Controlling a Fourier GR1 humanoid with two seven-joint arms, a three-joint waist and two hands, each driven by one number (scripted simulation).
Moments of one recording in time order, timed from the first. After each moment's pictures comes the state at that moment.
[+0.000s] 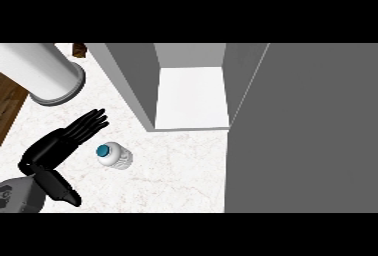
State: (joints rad) left arm -0.18 0.31 0.18 -1.22 0.12 -0.88 -0.24; right arm 0.81 -0.11 0.26 -2.49 -0.07 0.19 -0.08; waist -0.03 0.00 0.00
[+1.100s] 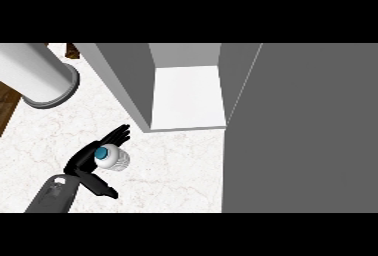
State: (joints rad) left arm -0.36 0.28 0.01 -0.58 -0.17 -0.65 -0.69; right arm 0.96 -0.14 0.31 -2.48 -0.05 0.24 -0.22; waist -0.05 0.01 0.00
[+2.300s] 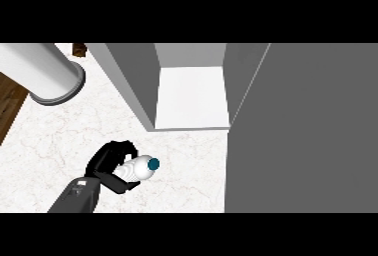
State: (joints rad) left arm -0.42 0.17 0.06 -0.39 -0.02 -0.55 -0.78; right arm 1.01 -0.15 0.31 -2.48 -0.04 0.24 -0.28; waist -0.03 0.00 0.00
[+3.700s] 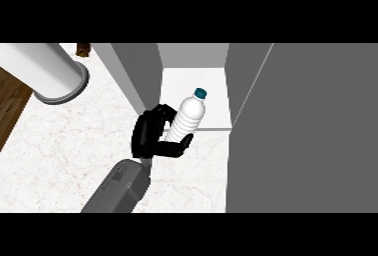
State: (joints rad) left arm -0.42 0.00 -0.30 -0.93 0.46 0.23 -0.55; right arm 0.98 -0.14 0.29 -2.48 -0.05 0.21 -0.25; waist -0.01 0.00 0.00
